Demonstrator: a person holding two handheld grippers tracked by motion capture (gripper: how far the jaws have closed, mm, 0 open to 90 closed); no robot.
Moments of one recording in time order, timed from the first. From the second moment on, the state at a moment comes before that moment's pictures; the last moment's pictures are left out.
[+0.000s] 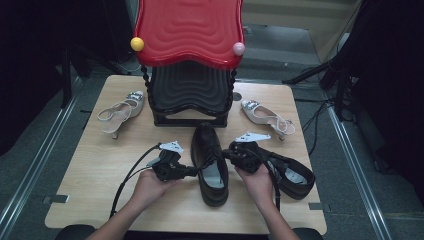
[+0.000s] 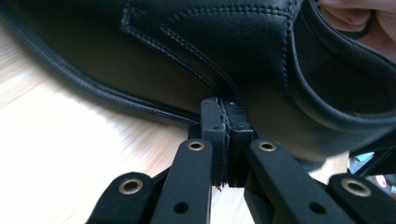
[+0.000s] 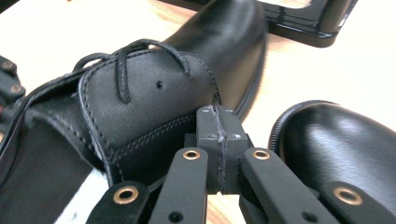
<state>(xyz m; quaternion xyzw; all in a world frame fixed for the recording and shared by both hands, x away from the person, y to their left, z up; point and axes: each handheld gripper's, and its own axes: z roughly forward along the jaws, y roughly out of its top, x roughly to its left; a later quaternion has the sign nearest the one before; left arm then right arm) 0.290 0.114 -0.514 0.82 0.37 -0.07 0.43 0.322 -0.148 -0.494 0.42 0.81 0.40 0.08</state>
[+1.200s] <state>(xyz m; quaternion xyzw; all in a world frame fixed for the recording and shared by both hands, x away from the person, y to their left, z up) 0.301 0.170 -0.477 0.83 0.36 -0.02 0.42 0.290 -0.172 -0.447 0.41 0.81 0.42 0.05</state>
